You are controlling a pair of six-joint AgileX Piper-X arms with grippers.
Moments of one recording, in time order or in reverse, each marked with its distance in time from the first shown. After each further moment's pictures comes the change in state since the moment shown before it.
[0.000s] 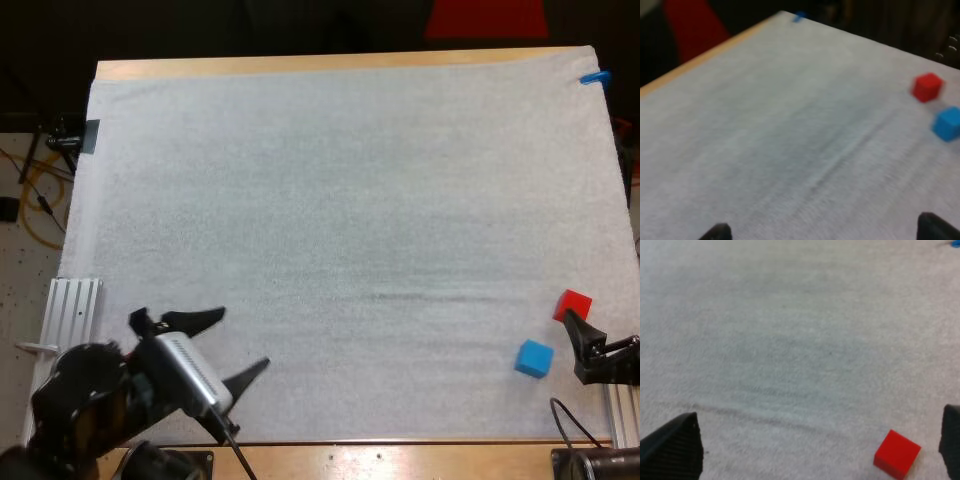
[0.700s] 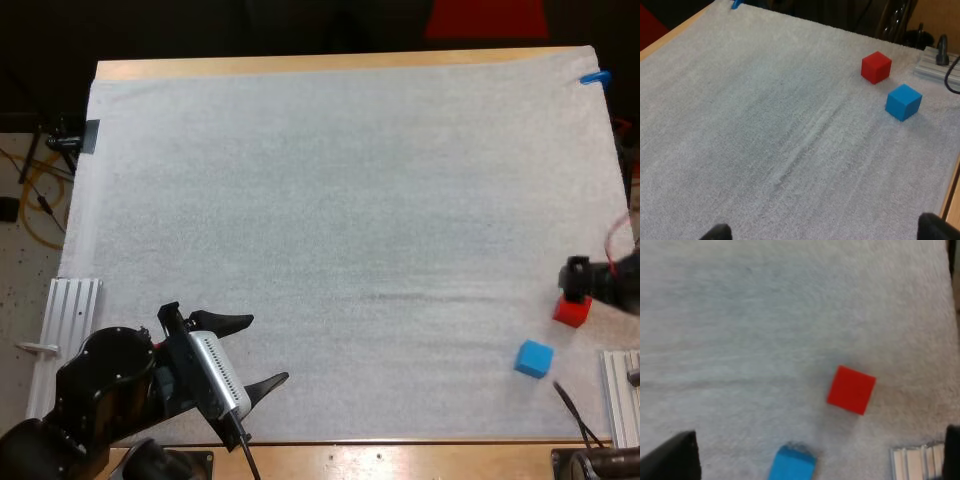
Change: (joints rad) left arm -0.114 0.077 -0.026 0.007 0.007 0.020; right arm 0.000 0.544 -0.159 0.150 0.217 0.185
